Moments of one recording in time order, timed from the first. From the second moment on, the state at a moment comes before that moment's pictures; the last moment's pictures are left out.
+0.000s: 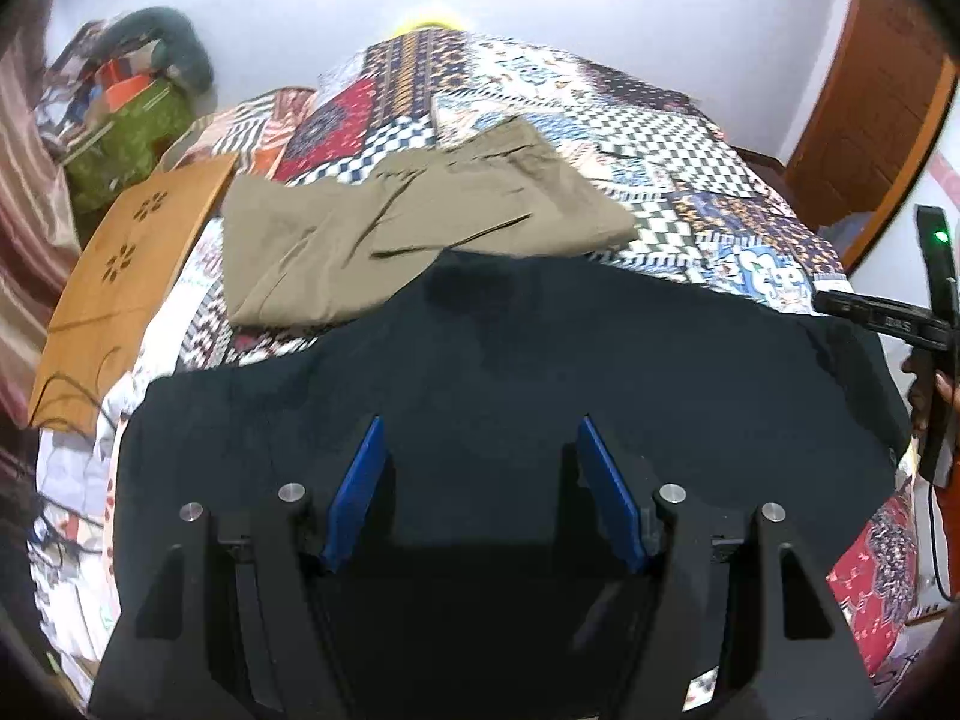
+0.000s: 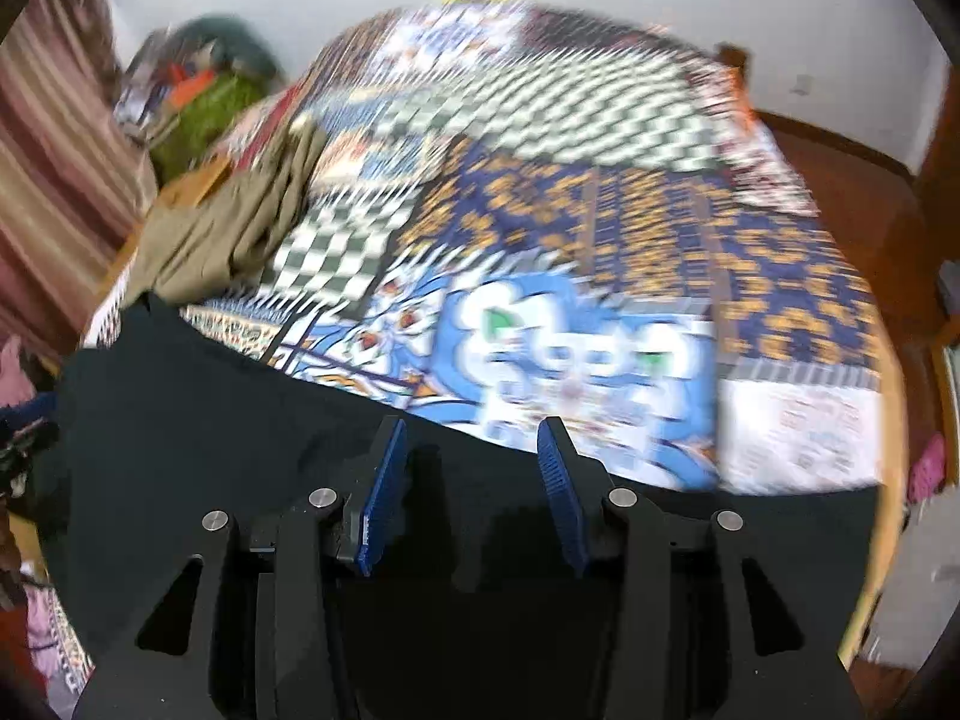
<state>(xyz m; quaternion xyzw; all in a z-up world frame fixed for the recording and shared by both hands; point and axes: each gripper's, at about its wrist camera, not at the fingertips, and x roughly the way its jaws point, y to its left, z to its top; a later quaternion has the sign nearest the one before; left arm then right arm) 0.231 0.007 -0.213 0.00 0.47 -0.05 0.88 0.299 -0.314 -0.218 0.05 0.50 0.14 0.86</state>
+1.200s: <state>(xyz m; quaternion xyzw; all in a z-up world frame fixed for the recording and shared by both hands) 0.215 -0.194 -0.248 0.09 0.52 -0.21 0.83 0.125 -0.423 -0.255 0.31 0.46 0.05 0.83</state>
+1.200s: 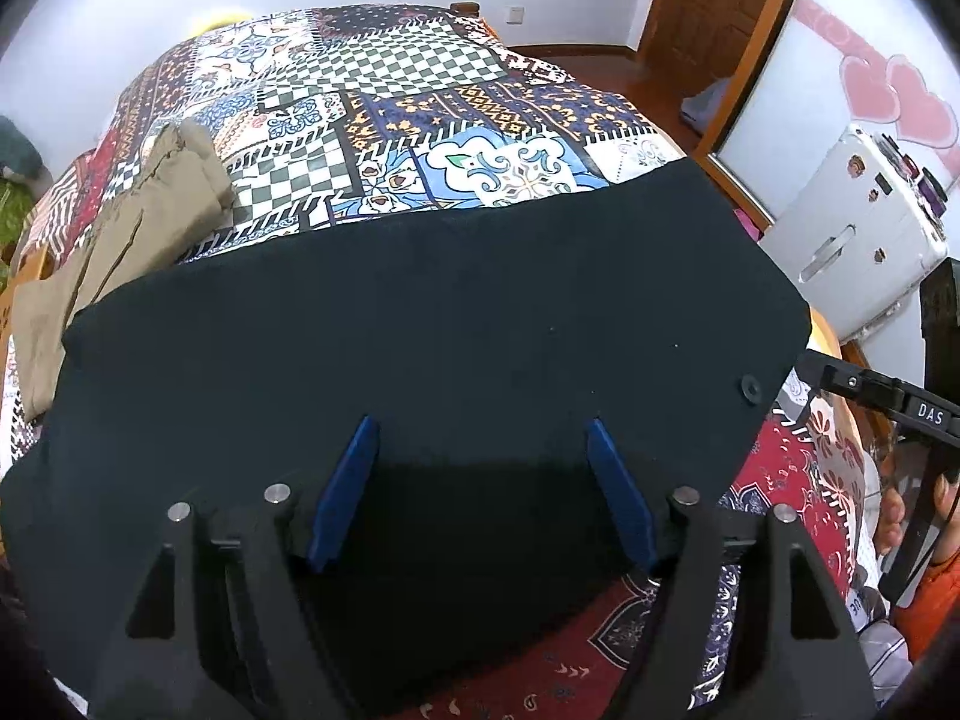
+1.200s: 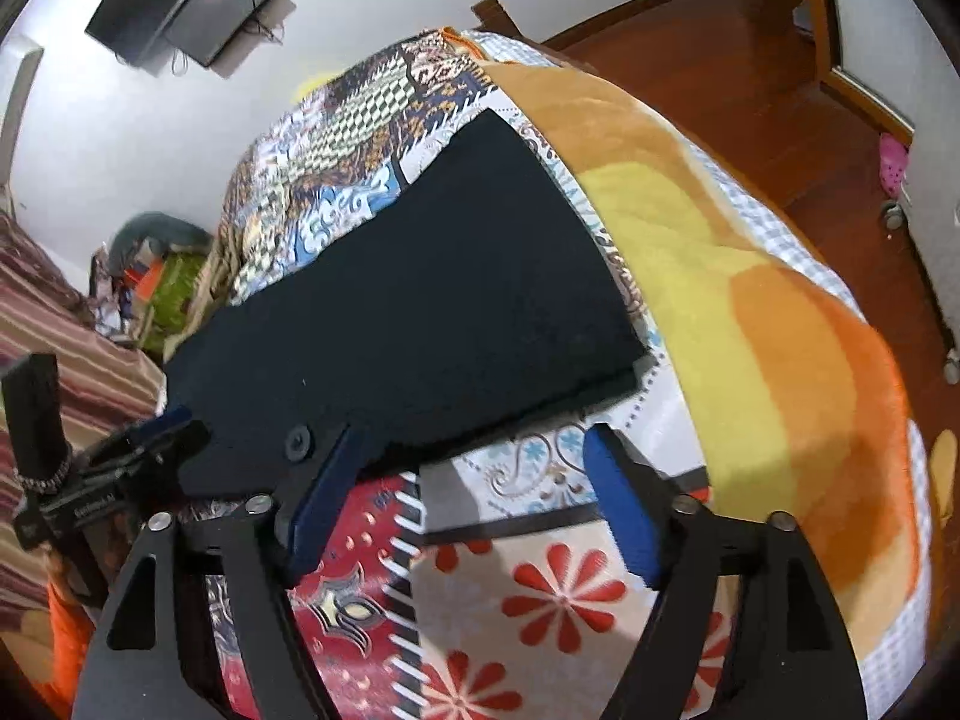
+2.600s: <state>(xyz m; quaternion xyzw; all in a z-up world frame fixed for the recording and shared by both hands) 0.218 -0.144 -0.203 0.04 0.47 -0.17 0.87 0.180 -0.390 -0.152 0.24 0.33 0.10 0.91</state>
